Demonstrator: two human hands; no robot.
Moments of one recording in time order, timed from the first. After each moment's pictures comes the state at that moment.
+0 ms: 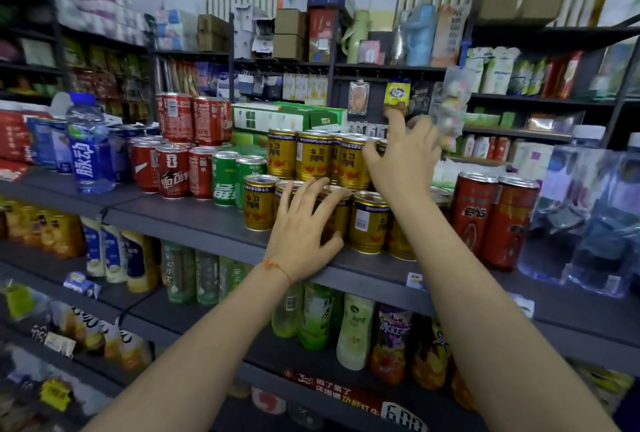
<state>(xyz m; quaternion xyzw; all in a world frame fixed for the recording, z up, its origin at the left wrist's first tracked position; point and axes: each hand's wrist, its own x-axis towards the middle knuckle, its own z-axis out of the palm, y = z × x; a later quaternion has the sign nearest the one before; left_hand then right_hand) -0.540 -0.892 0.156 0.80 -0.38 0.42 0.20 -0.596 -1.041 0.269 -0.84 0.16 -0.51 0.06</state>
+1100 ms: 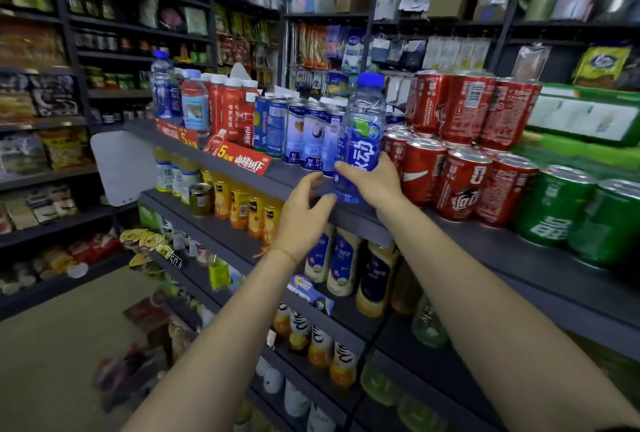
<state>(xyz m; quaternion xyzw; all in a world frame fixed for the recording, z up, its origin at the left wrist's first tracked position) -0.271 -0.451 0.127 0.74 -0.15 0.17 0.63 -0.239 -0.590 0.185 -0.79 0.02 -0.20 0.58</state>
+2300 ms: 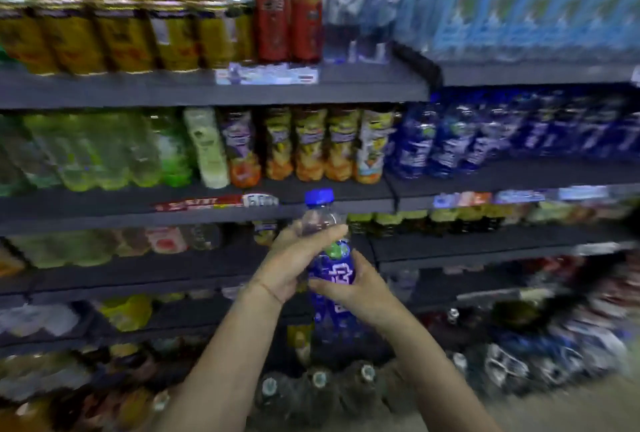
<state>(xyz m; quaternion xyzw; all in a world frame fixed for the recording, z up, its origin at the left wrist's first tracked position) -0.853 -0.956 -0.008 0.56 -0.20 -0.41 0.69 -0.964 -1.037 -0.053 -0.71 0.28 -0.14 0.62</state>
